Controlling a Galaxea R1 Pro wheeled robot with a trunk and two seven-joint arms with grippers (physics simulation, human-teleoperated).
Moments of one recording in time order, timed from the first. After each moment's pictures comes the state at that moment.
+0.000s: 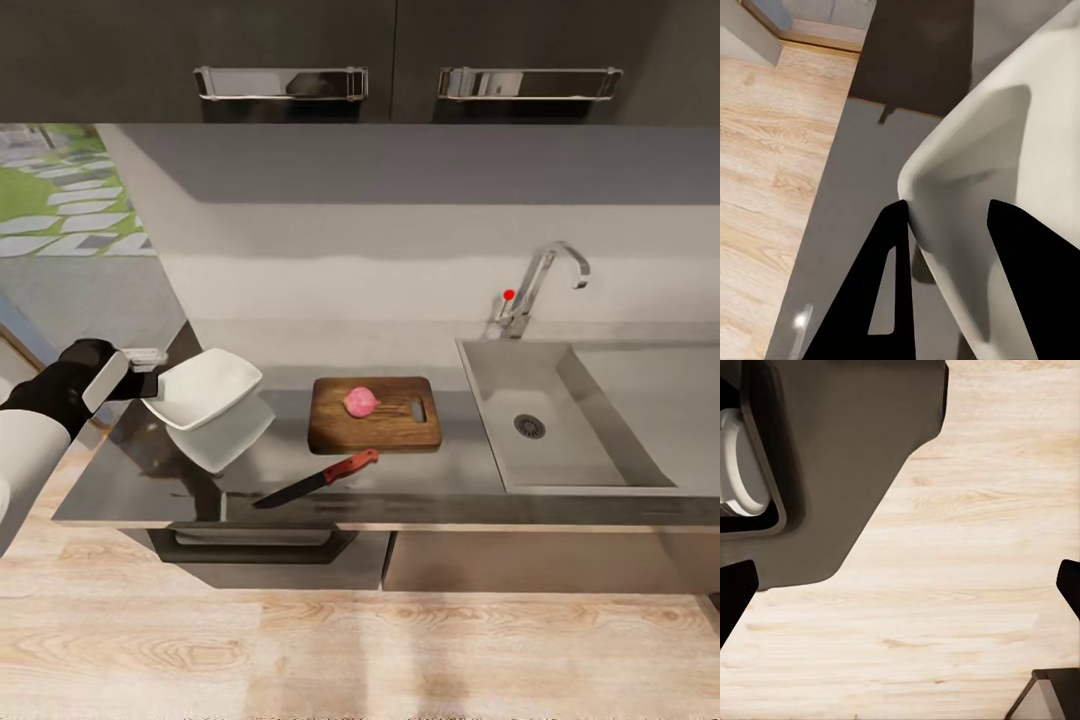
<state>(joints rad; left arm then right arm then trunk) -1.34 0.40 -0.36 -0.50 0.48 0.86 0.21 -0.05 0.00 0.08 -0.06 -0.11 -0.02 -0.03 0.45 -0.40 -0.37</state>
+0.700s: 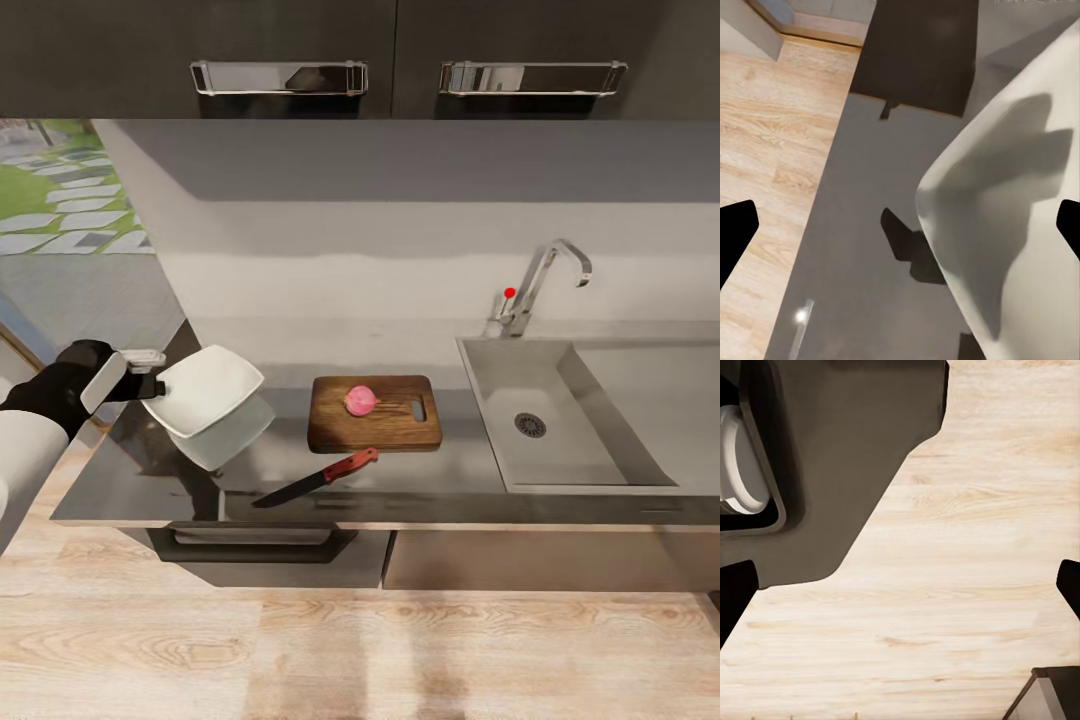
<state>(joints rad) -1.34 0.41 -0.36 -0.50 0.49 0.86 0.21 -0.05 0.00 0.08 -0.06 -0.11 -0.02 -0.03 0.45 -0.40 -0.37</state>
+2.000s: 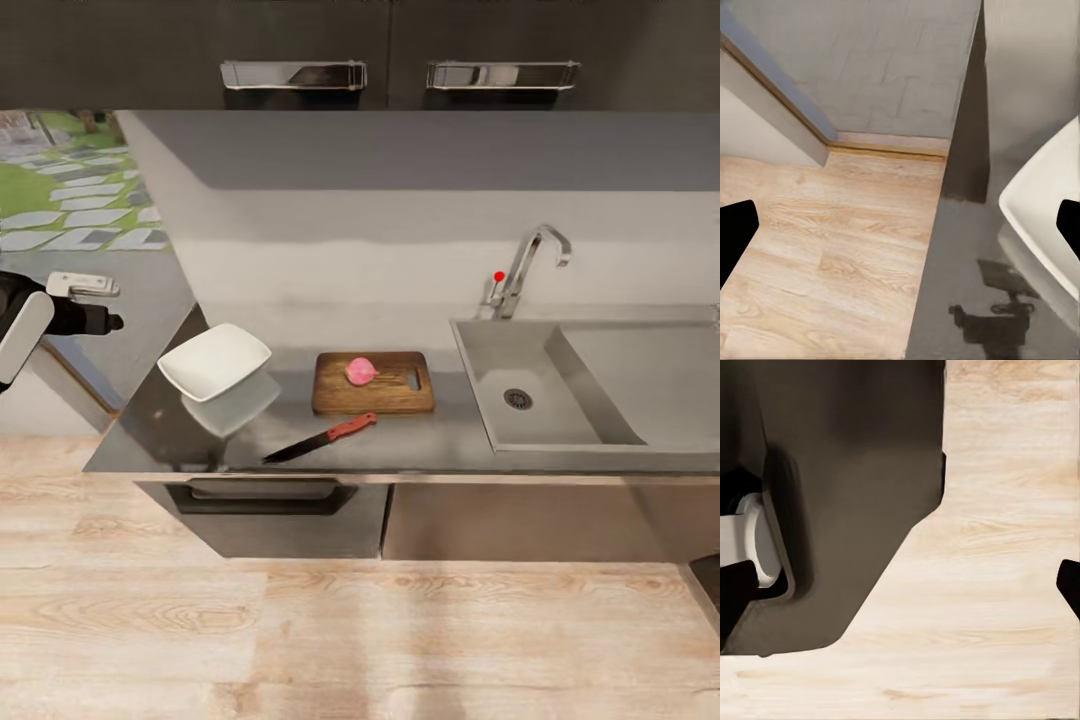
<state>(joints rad) -1.34 0.59 -0.35 -1.01 0.50 1.02 0.21 -0.05 0.00 0.08 -0.11 -0.11 -0.14 -0.03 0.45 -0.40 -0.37</state>
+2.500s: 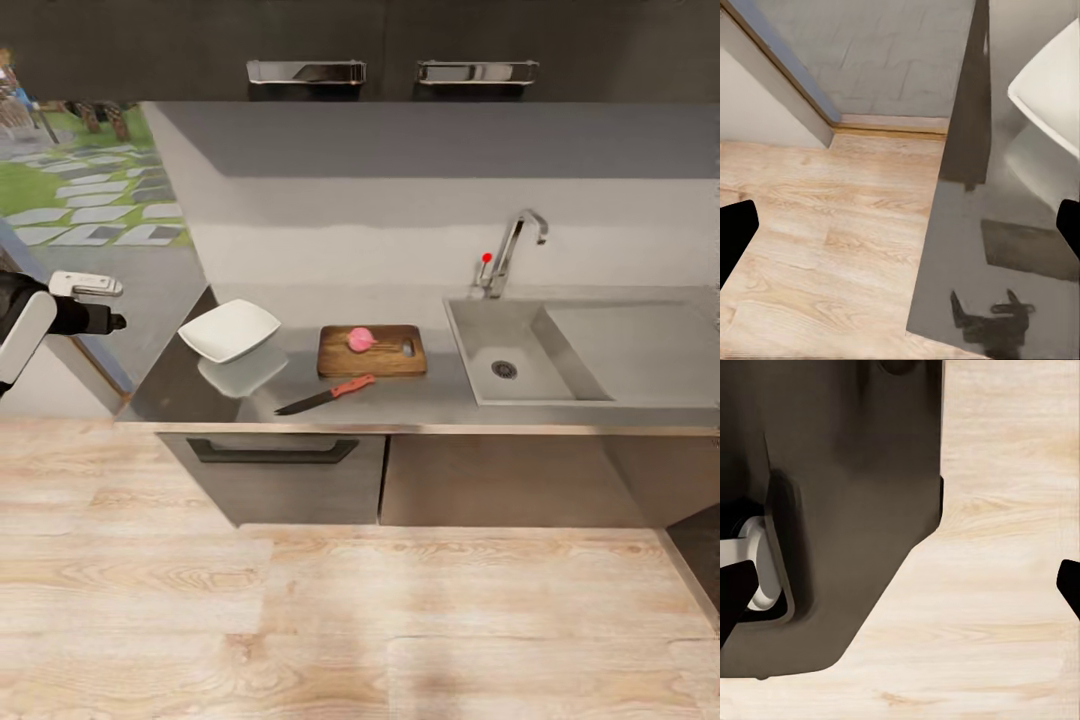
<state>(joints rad) -1.34 0.58 -0.36 -1.02 0.50 1.02 0.21 -0.05 0.00 0.08 -0.11 -0.11 -0.20 -0.03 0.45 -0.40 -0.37</state>
